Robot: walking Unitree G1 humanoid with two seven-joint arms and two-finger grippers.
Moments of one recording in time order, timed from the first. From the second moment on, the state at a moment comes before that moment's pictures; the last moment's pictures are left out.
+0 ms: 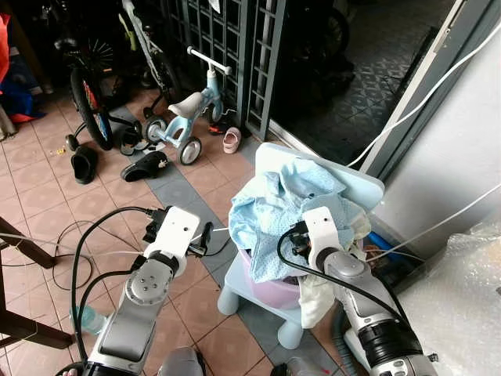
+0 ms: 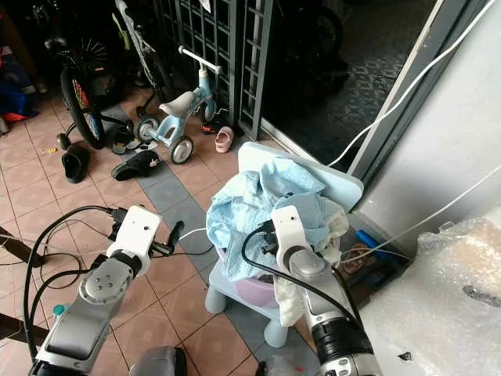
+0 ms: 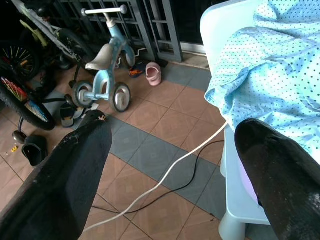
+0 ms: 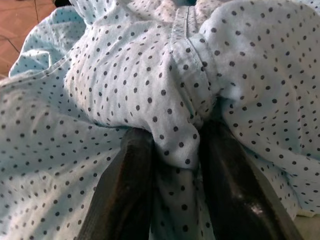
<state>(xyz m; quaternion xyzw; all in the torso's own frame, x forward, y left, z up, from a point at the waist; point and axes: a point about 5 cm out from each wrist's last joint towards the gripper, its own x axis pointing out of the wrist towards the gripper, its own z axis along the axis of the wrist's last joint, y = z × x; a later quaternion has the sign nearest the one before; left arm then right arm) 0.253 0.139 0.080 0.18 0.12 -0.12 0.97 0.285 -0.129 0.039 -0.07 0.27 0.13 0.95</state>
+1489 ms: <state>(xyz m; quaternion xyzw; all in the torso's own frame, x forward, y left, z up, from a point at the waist) 0.255 0.135 0.080 0.17 0.12 -0.12 0.97 0.304 -0.133 0.027 -0.11 0.29 0.13 0.94</state>
